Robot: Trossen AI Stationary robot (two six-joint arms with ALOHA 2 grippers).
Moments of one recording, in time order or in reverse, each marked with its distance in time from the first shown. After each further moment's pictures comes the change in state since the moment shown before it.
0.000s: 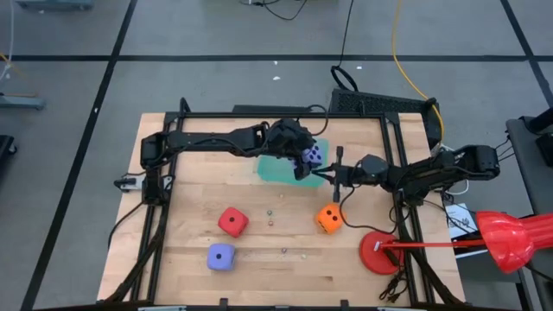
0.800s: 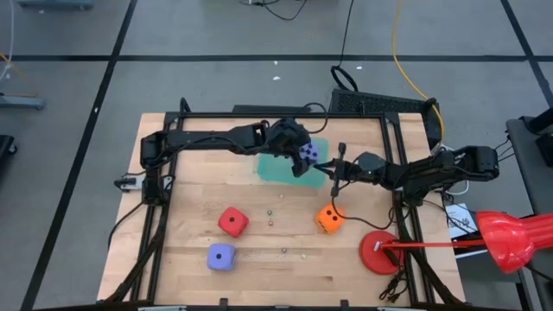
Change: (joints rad) left arm 0.007 0.002 0.000 -0.147 -0.049 -0.101; right arm -0.060 0.000 0.000 -0.105 0.070 0.080
